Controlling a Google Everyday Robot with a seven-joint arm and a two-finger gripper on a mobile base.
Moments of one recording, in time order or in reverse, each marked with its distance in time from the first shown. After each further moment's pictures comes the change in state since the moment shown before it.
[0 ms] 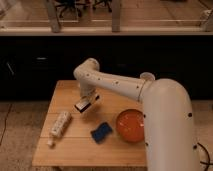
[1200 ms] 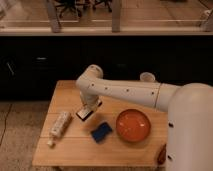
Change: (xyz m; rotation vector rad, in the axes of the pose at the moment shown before) arm -0.038 0.053 -0.030 0.034 0.021 -0.014
